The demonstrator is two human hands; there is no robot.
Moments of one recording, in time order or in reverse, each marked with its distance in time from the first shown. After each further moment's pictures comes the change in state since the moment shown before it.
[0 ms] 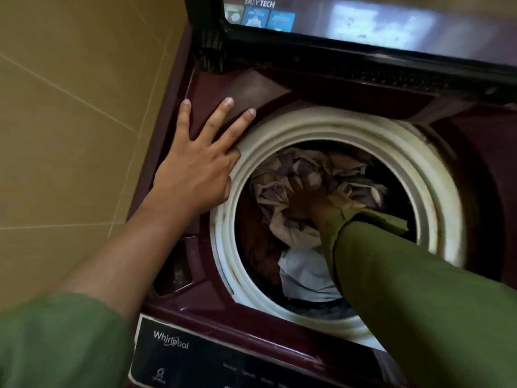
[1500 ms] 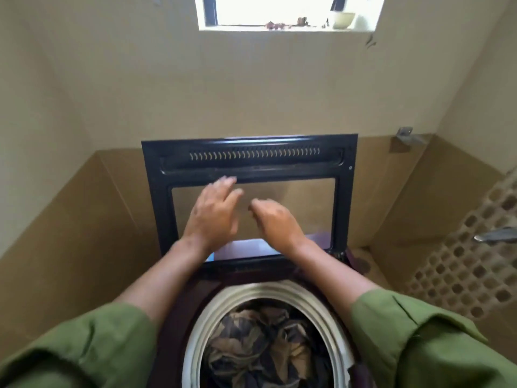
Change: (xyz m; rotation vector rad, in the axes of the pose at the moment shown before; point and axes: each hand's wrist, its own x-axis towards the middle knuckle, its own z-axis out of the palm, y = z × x) left_hand 0.118 -0.041 -0.226 -0.421 0.783 0.108; right_hand -0.326 -0.013 -0.279 0.007 1.558 -0.053
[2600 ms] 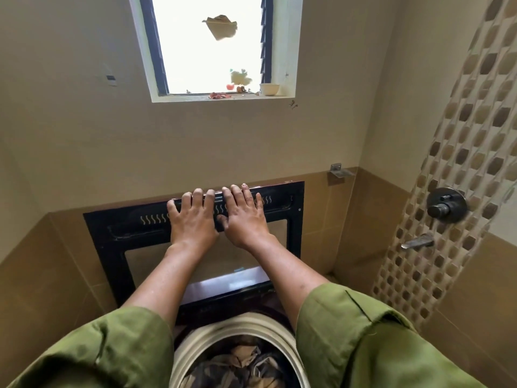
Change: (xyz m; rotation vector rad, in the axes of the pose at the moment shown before) left_hand 0.059 0.074 -0.056 0.220 -0.075 -0.248; right_hand 0.030 -0.016 -0.091 -0.170 -0.138 0.419
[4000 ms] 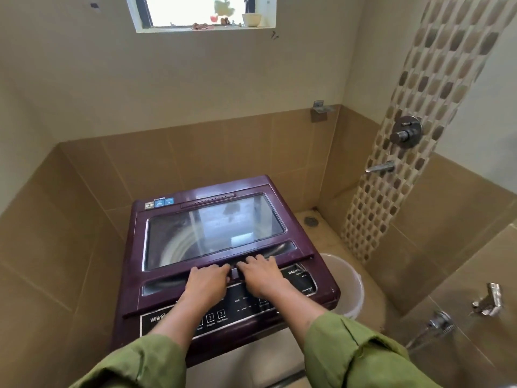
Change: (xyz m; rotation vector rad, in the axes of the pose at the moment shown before) left_hand -0.346 0.060 0.022 0.030 -0.714 0.263; right_hand -0.361 0.030 0.068 -0.236 -0.565 -0.024
